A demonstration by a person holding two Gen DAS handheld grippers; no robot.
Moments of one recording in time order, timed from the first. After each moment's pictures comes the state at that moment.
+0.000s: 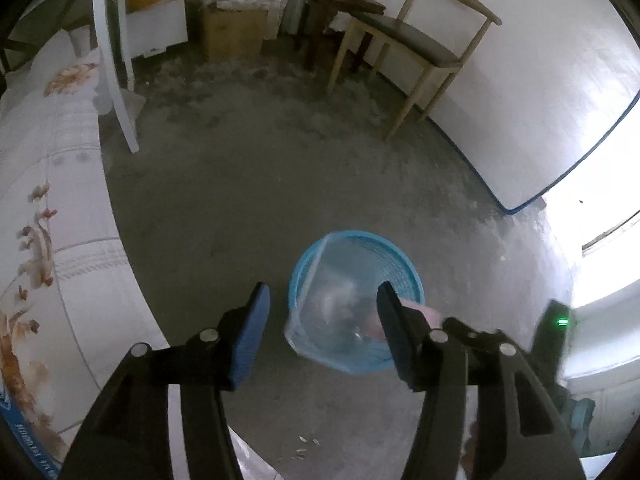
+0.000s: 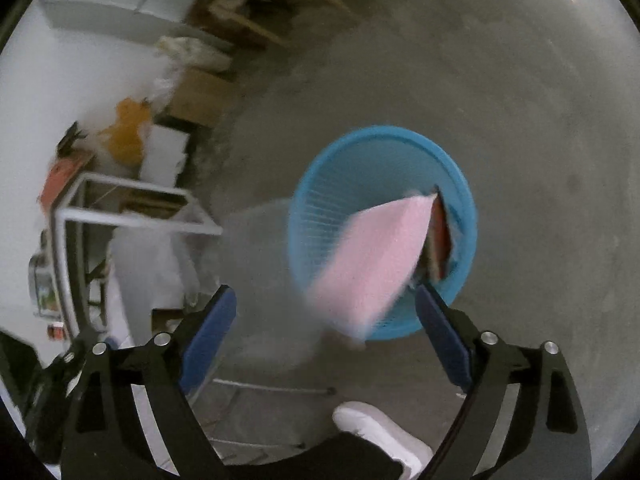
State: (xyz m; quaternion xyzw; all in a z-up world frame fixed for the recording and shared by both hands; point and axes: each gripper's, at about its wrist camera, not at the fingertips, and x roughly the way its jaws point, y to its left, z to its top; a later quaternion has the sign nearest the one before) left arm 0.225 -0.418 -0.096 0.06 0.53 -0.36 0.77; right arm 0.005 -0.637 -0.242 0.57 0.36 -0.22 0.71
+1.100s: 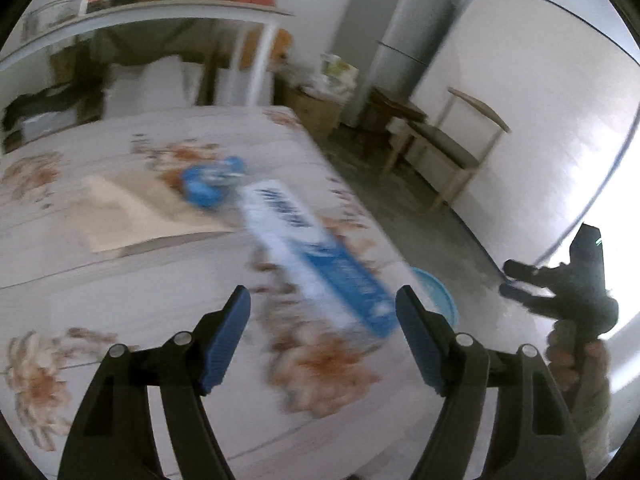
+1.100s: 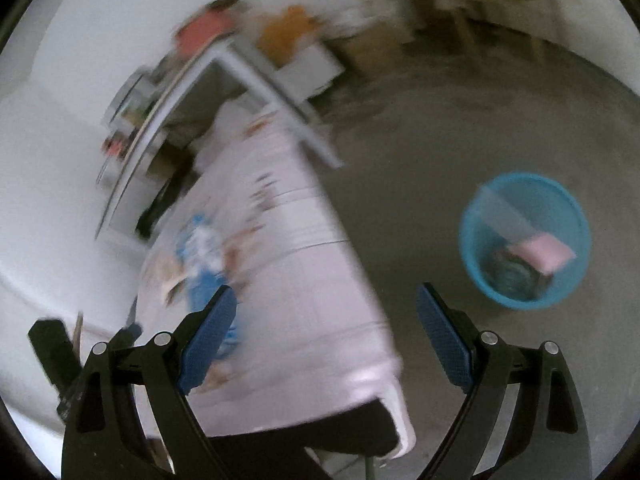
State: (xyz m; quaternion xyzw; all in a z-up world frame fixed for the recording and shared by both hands) left arm 0.159 -0.071 -0.022 -0.04 0.40 -0.30 0.87; right arm 0.090 -0.444 -0.077 0.33 0.39 0.00 0.86
